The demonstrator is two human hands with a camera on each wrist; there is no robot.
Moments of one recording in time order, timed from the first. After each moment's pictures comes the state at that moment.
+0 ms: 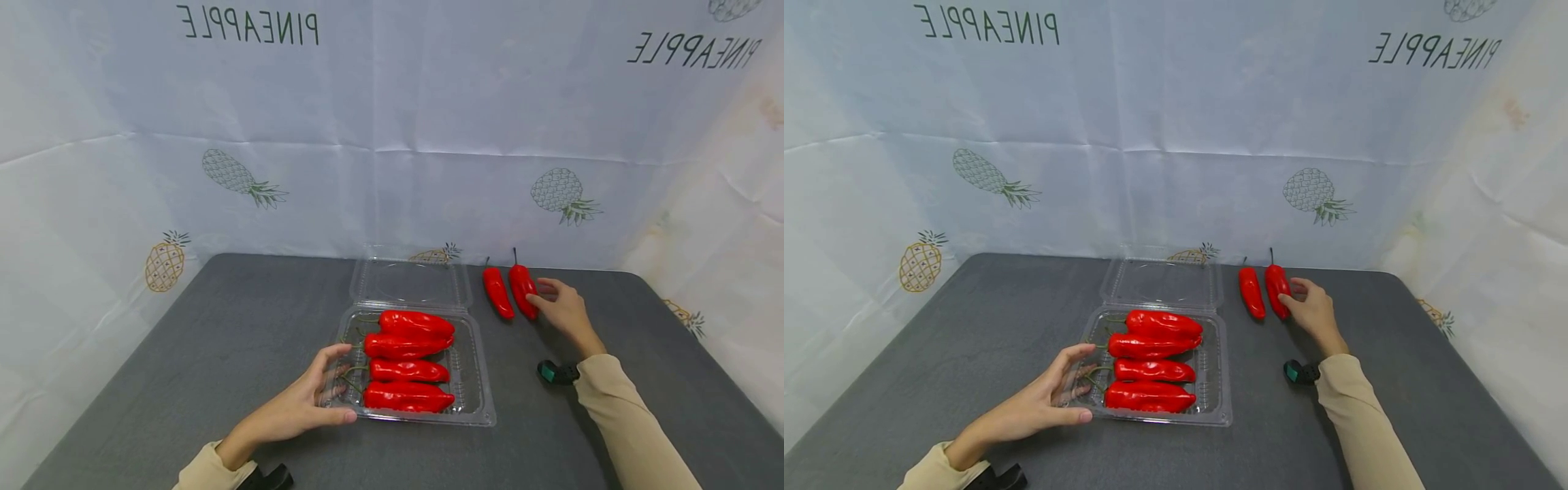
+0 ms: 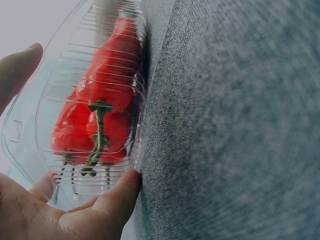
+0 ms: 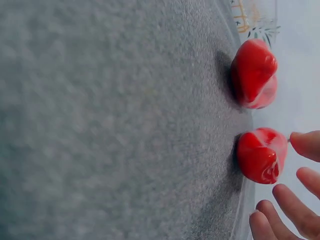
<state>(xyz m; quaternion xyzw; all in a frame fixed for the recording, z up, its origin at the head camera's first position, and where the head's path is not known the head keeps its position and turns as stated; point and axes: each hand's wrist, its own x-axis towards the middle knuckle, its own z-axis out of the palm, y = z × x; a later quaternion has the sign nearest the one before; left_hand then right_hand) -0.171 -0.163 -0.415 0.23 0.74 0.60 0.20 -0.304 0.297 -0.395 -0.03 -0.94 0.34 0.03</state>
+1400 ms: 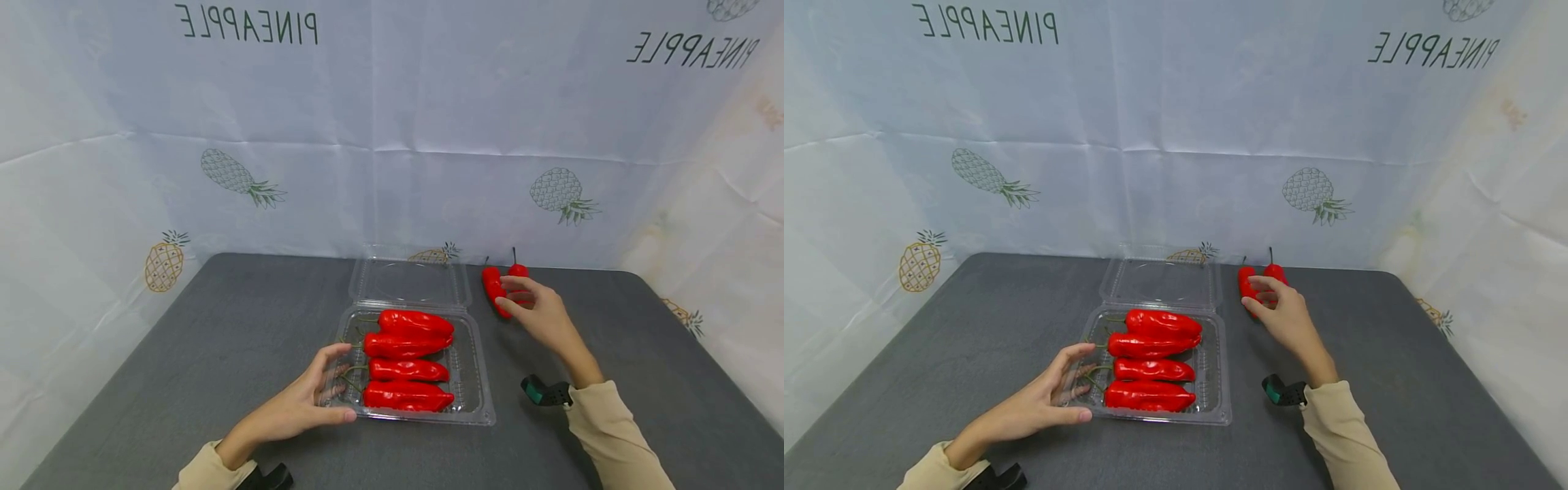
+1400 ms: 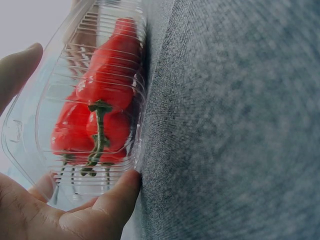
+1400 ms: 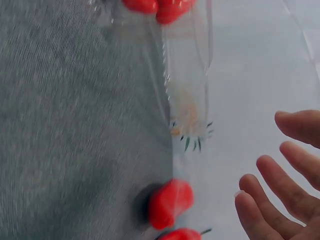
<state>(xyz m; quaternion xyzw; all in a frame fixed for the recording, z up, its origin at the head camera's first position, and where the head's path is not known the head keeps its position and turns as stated) -0.171 -0.164 -0.413 0.24 0.74 0.60 0.21 -0.254 0.240 -0.358 0.11 -0.91 0.38 0.08</state>
